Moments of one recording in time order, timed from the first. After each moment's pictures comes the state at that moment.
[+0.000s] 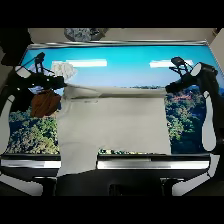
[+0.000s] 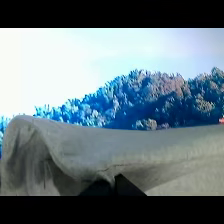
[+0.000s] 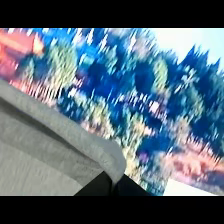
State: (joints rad) left arm 0.06 -1.74 1.66 1.05 -0.99 -1.34; right arm -0.16 -1.80 1.75 -1.42 1.06 1.03
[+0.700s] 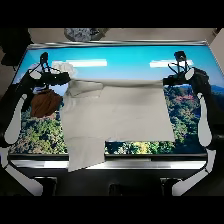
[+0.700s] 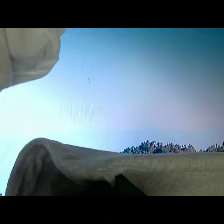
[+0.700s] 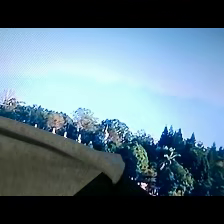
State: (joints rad) left arm 0.06 -1.89 1.77 0.97 -0.85 -1.33; right arm -0.15 -1.86 1.75 -1.36 0.79 1.12
